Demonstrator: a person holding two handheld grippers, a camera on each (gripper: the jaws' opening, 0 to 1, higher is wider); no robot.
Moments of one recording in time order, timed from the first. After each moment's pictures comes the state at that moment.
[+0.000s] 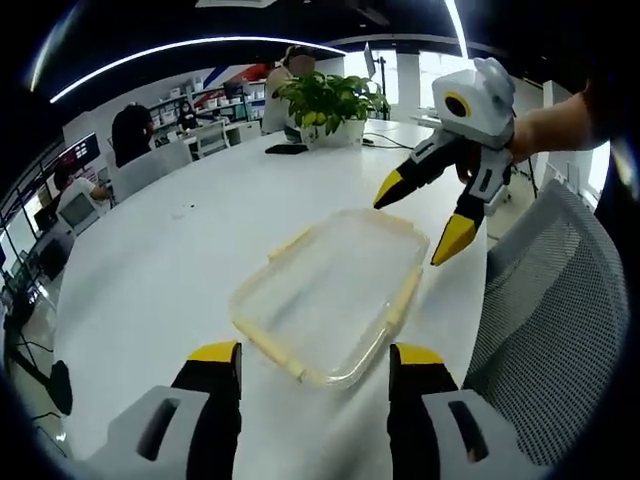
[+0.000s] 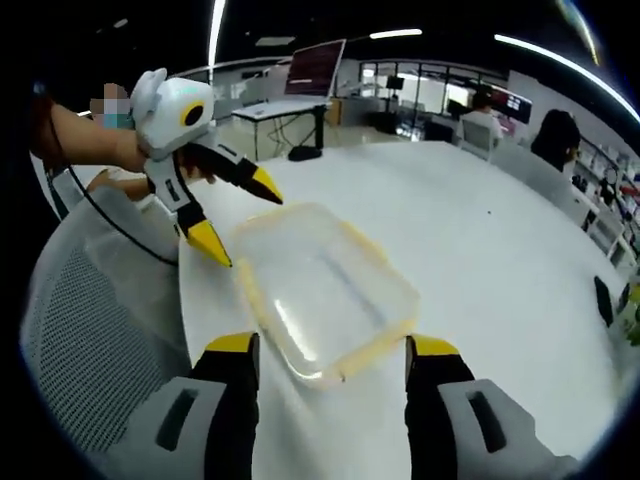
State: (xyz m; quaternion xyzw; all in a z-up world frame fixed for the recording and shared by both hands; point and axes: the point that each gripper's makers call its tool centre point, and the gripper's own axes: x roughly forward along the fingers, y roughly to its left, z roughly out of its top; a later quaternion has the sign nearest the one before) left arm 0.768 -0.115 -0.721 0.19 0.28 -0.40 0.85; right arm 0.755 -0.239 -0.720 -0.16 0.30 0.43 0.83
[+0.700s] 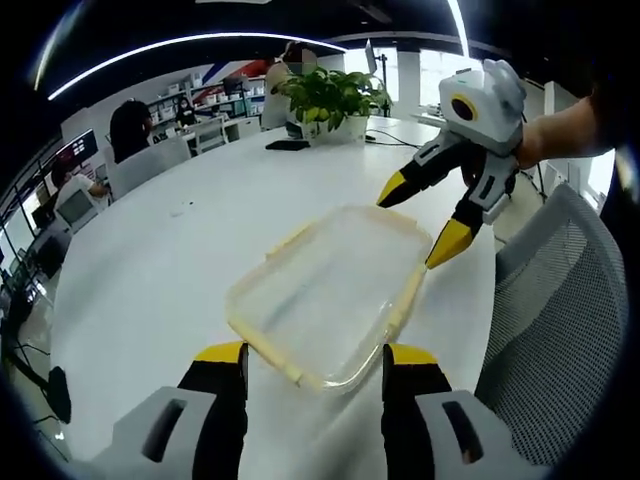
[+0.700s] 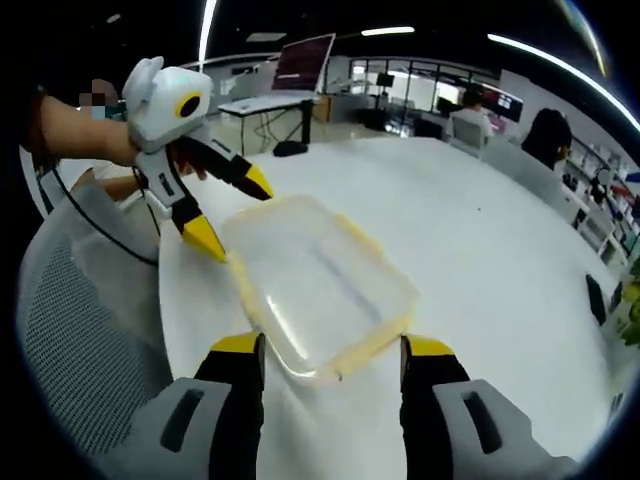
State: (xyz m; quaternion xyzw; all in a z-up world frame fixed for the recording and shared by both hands) left arm 0.790 -0.120 -0.725 0.19 0.29 -0.40 0.85; right arm 0.778 -0.244 -0.724 -0.18 0.30 0.41 0.84
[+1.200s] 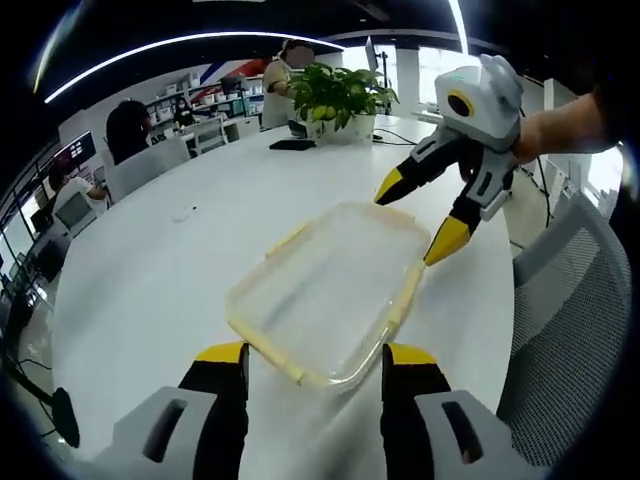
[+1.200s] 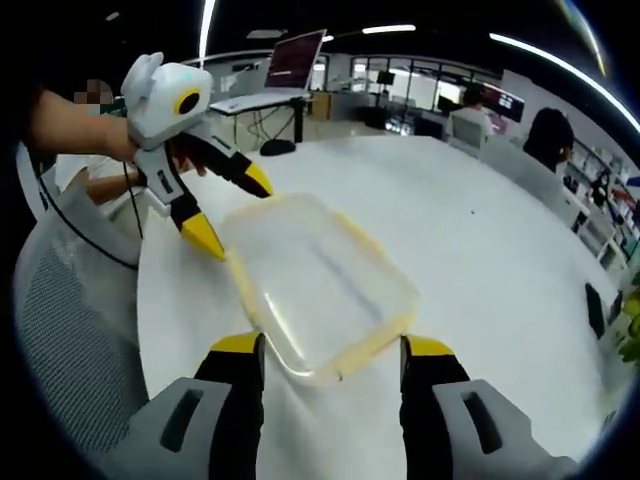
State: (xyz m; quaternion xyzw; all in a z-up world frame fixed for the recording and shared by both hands) left arm 0.829 -0.126 -0.725 0.20 0.29 -0.40 0.84; right arm 0.820 -0.250 -0.725 -0.19 0.30 0.41 0.84
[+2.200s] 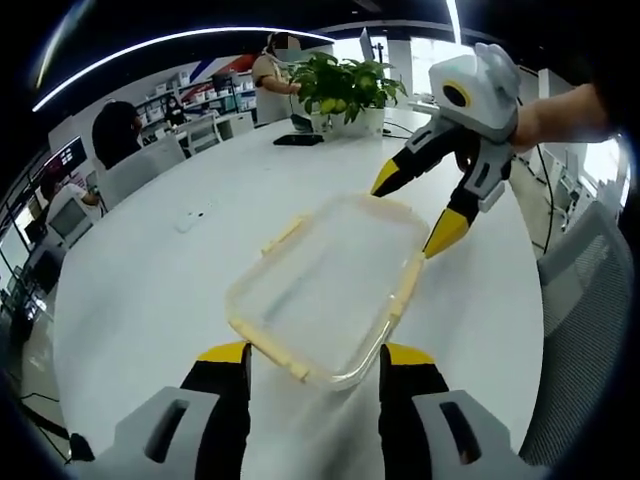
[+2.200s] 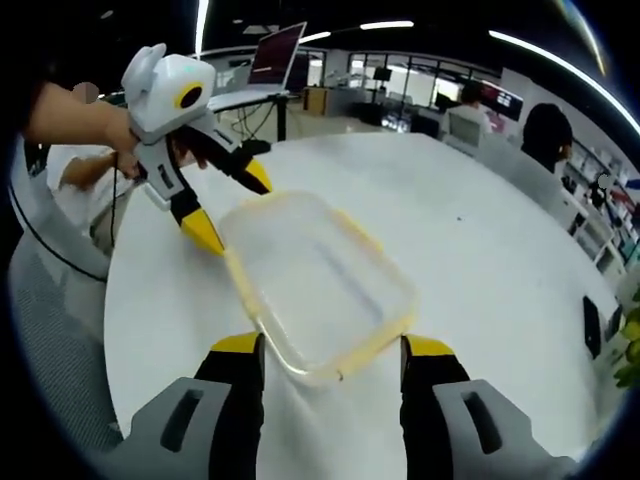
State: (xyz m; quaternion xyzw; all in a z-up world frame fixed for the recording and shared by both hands) left arm 0.891 -0.130 -0.725 0.22 0.30 -0.42 0.83; right arm 0.878 -0.255 -0.724 -0.19 0.31 0.40 0.84
